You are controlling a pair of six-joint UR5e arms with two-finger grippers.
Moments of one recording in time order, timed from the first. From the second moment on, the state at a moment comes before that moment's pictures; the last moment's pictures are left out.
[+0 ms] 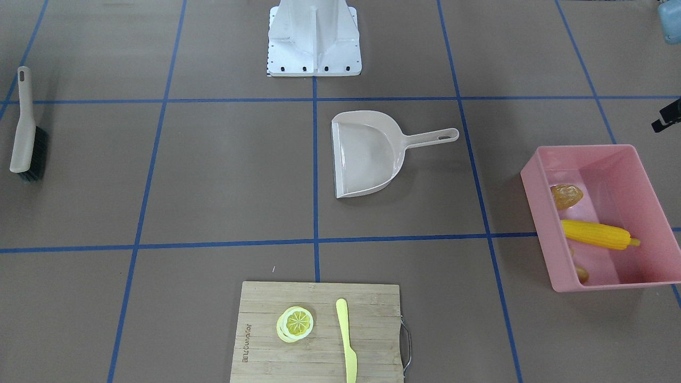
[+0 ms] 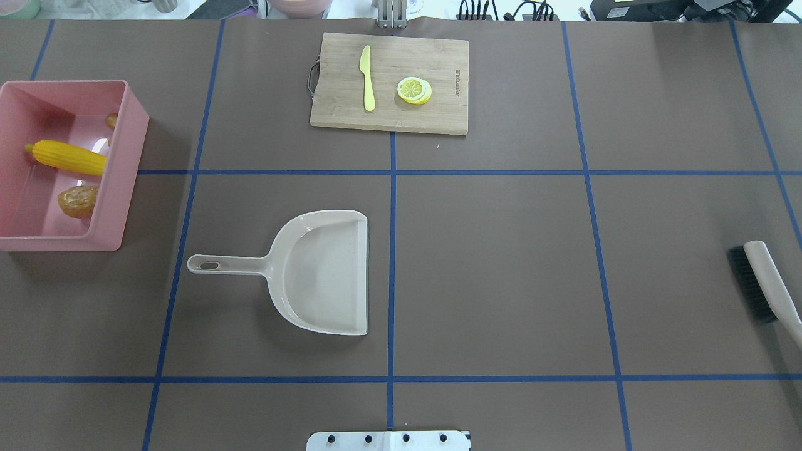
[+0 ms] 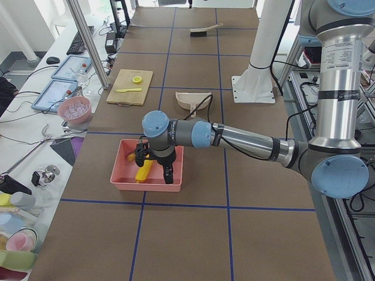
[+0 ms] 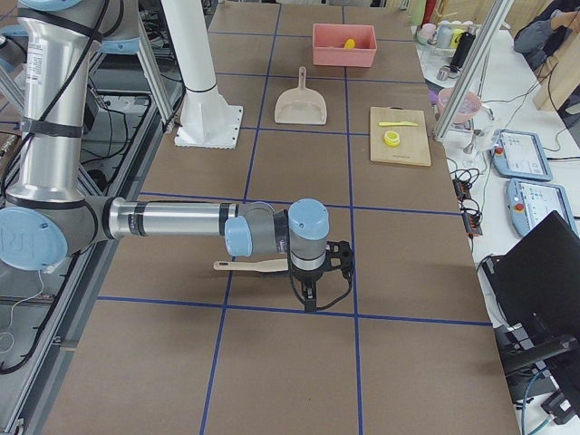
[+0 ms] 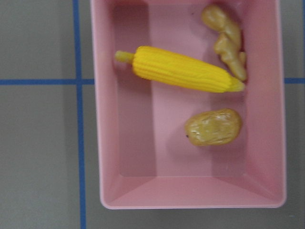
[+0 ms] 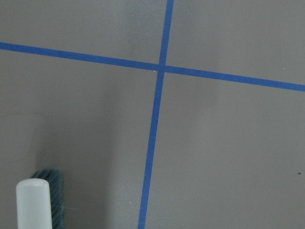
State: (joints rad) left arm -1.48 -1.53 -1.81 -1.39 -2.38 -0.18; right arm 1.49 -1.74 1.75 -1.46 2.26 0.02
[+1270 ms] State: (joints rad) left arm -1.60 -1.47 -1.80 -1.39 -2.39 -0.04; right arm 1.49 -1.74 1.74 -1.46 2.26 0.03
